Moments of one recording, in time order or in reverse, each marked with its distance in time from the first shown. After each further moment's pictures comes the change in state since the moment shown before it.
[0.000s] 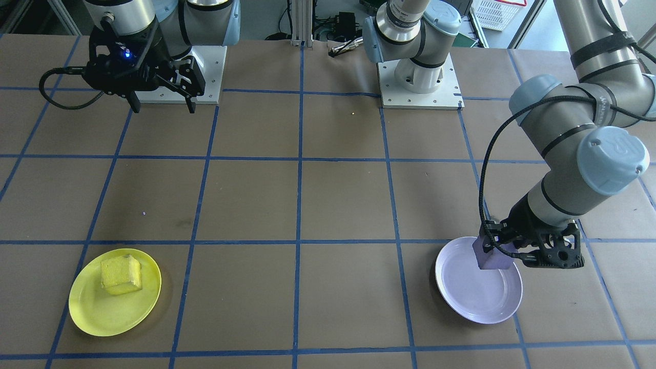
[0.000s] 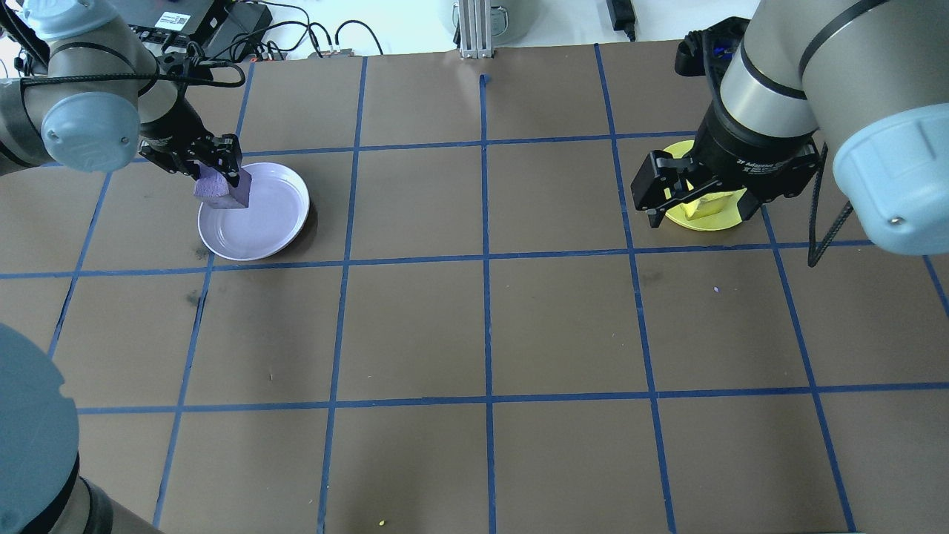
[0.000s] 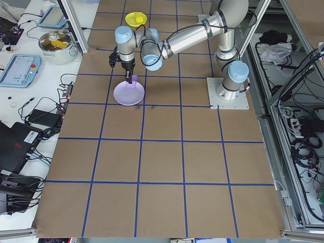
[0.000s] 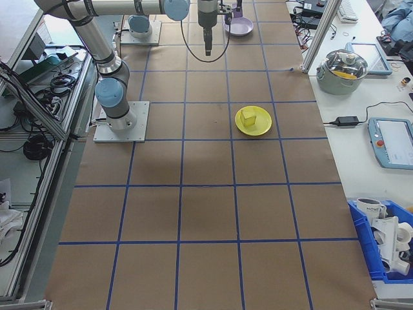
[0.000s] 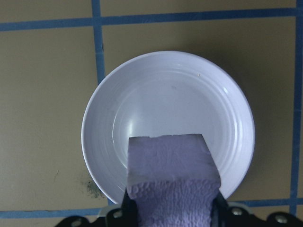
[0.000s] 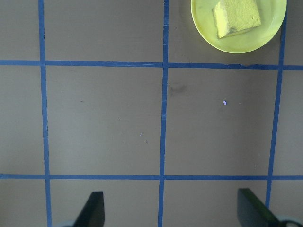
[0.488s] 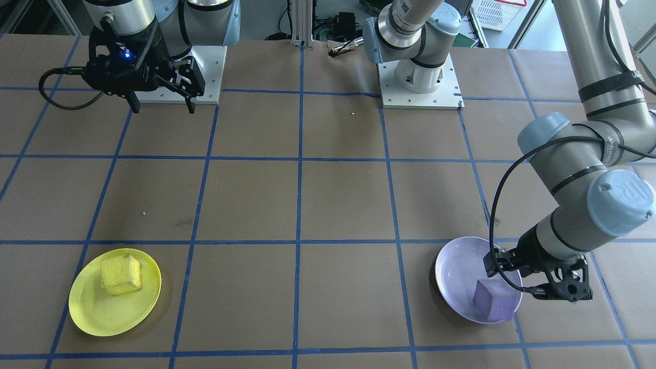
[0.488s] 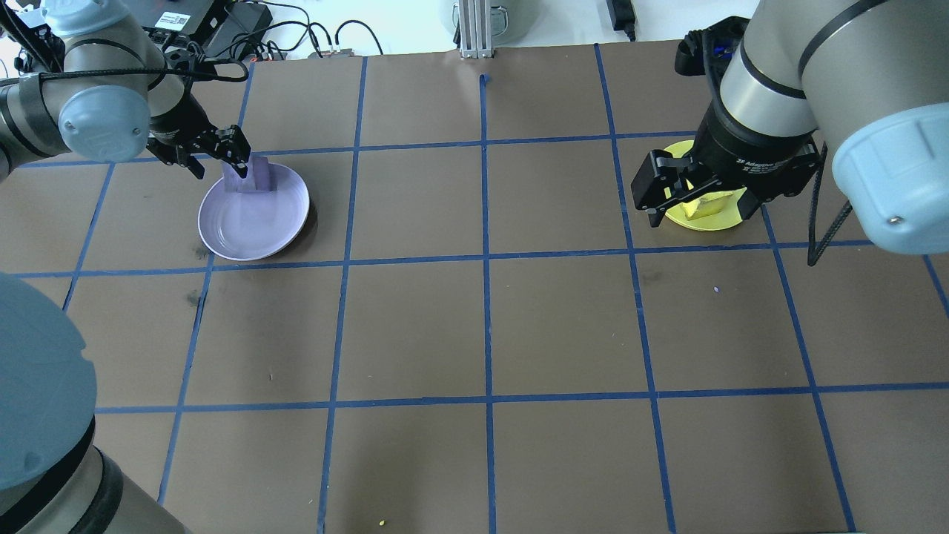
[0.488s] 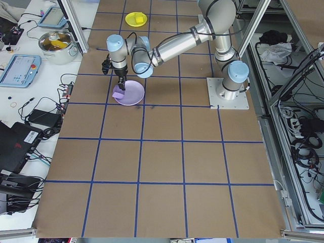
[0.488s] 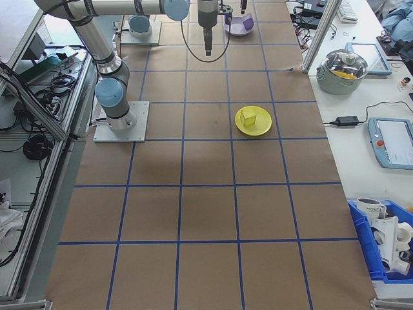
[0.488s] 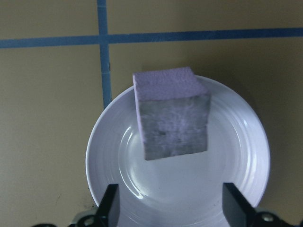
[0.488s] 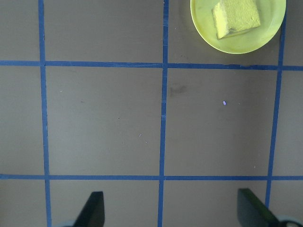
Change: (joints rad) left arm 0.002 -0.080 0.067 0.013 0.002 -0.009; right arm 0.000 0.001 0.000 -0.002 -0.001 0.000
